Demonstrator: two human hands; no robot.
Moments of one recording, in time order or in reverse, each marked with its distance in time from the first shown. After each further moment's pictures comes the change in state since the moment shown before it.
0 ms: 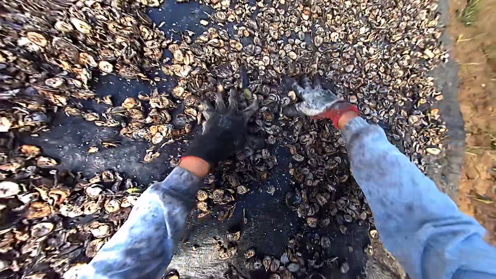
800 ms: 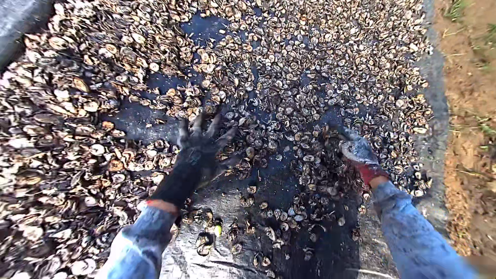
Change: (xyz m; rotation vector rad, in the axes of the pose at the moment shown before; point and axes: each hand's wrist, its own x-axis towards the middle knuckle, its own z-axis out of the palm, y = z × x) left_hand -0.182 -0.051 -0.002 0.037 0.145 0.108; right_hand -0.251 0.020 0.084 0.539 0.231 0.347
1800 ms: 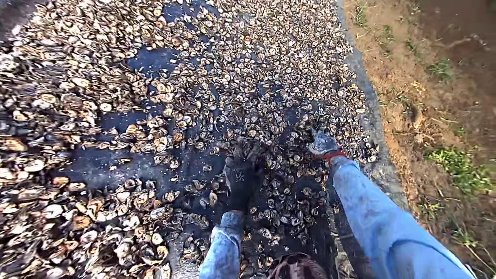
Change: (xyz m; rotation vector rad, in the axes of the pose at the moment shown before) left_hand 0.044 0.145 0.056 -0.265 -0.081 -0.147; right_hand 0.025 0.049 0.022 -0.414 0.072 0.114
